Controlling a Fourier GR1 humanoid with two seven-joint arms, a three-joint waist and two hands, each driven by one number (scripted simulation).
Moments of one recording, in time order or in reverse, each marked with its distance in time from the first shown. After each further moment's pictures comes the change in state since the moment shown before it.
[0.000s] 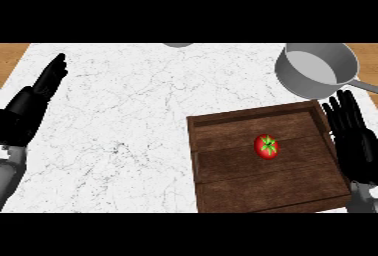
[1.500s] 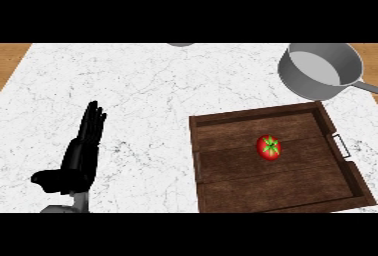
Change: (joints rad) left arm 0.280 -0.403 -0.050 -0.063 0.045 0.197 -0.196; right arm 0.436 -0.258 -0.156 -0.344 0.629 0.097 -0.493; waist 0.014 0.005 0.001
